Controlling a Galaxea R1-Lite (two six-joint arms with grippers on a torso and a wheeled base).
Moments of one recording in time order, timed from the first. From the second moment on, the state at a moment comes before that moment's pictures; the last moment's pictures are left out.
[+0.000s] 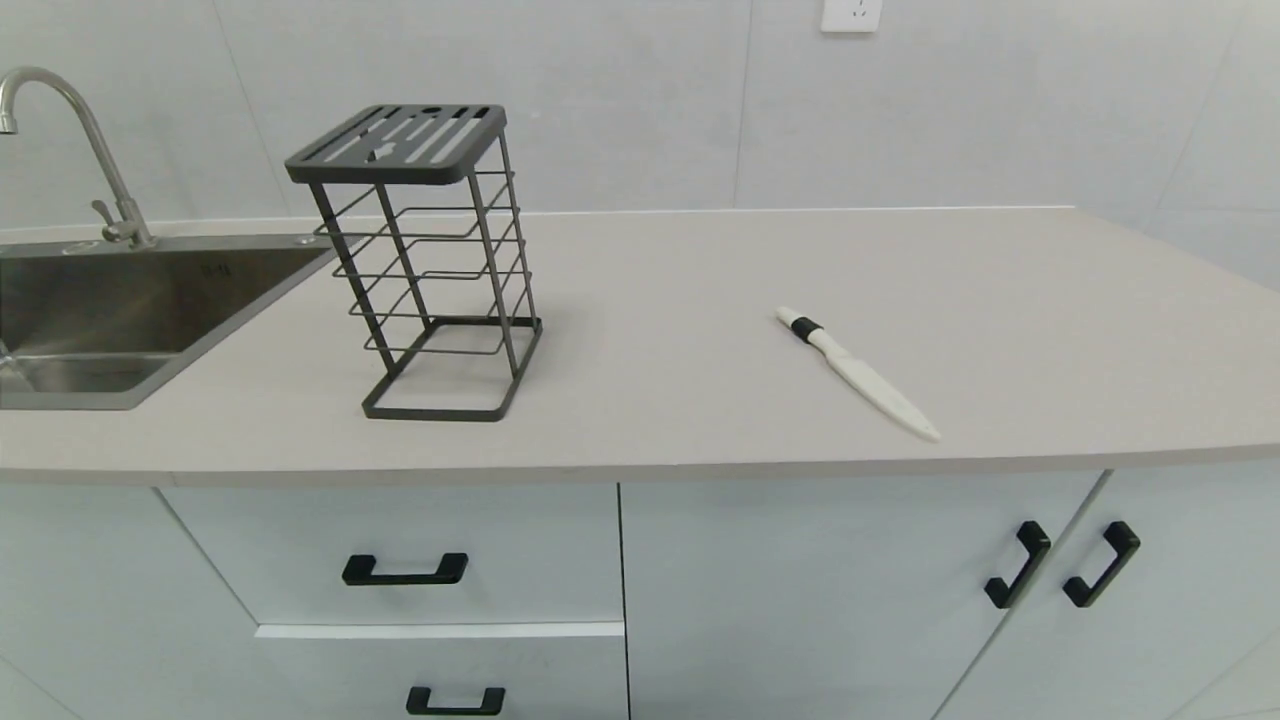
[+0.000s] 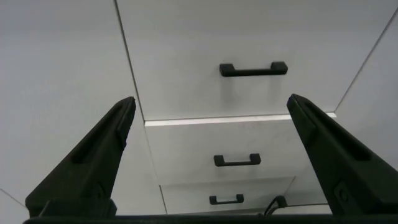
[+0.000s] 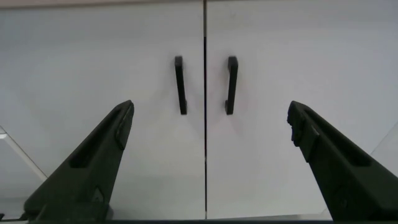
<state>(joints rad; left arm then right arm) 0.00 0.00 0.00 0.00 -0.06 0.00 0.00 0.00 0.00 0.01 -0.01 0.02</state>
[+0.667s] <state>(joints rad) 0.00 0.00 0.00 0.00 -0.06 0.00 0.00 0.00 0.00 0.01 -0.01 0.02</state>
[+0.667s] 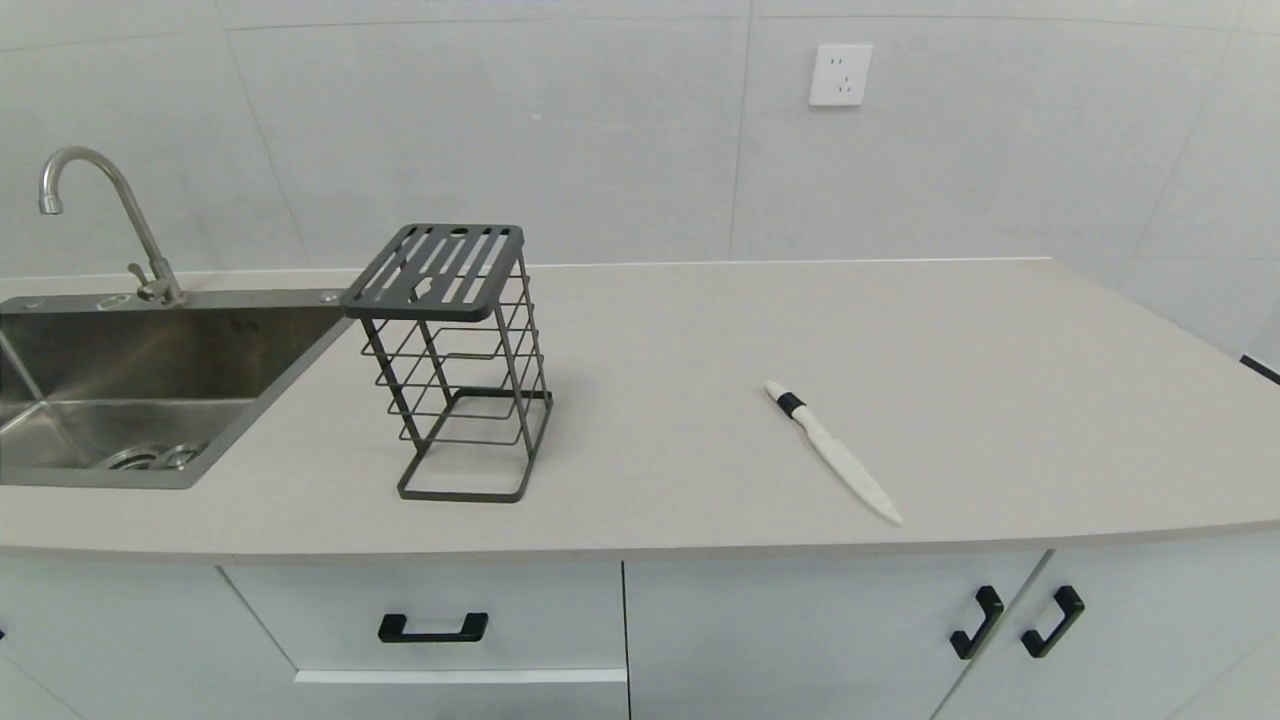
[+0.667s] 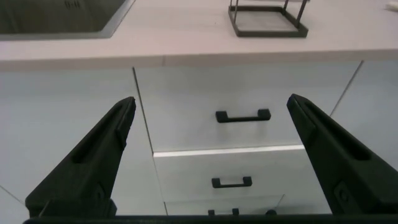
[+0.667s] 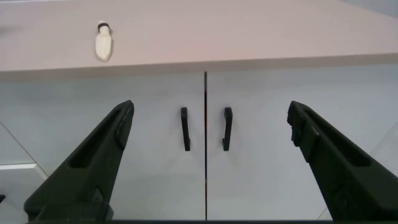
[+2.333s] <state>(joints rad) 0.00 0.00 0.00 0.00 -0.06 0.00 0.00 0.00 0.00 0.01 -0.01 0.02</state>
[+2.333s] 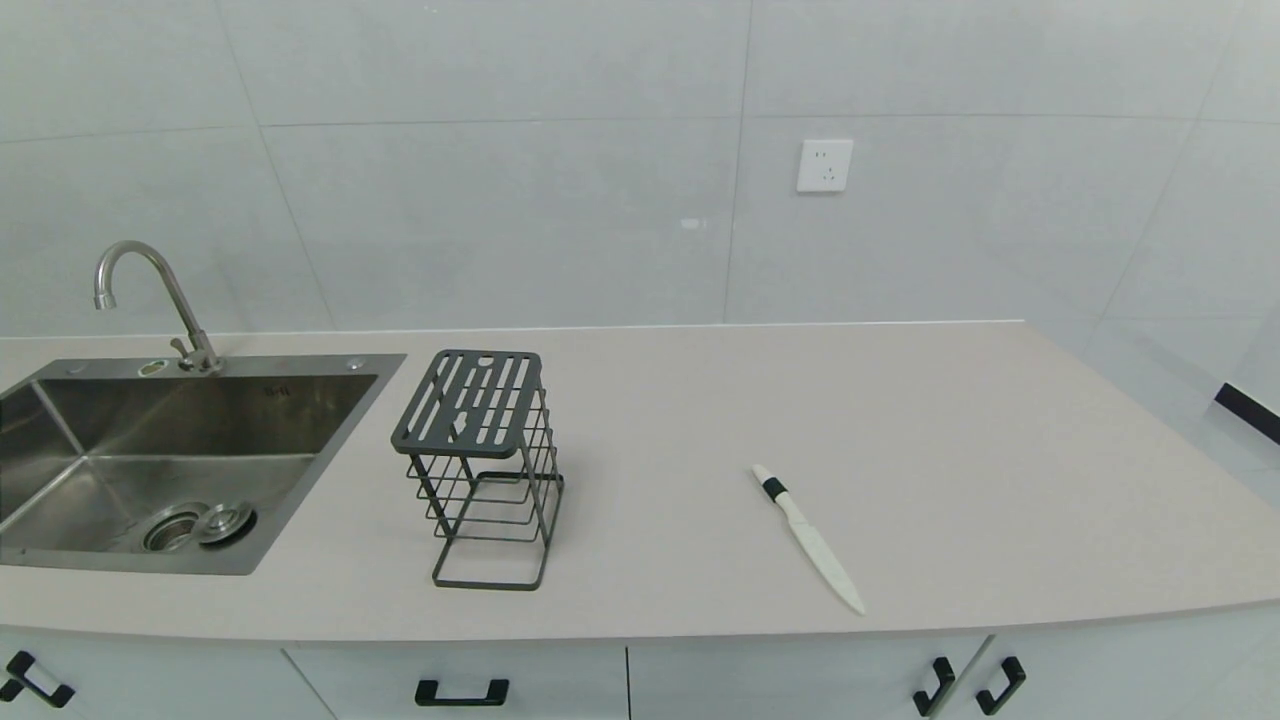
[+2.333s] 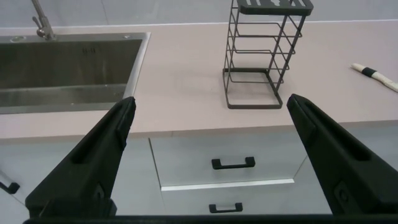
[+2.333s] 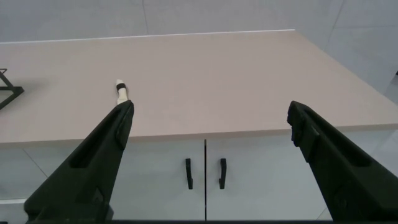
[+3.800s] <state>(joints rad) 0.00 0.00 0.00 0.00 -0.03 0.01 0.00 0.00 0.00 0.01 -0.01 0.03</state>
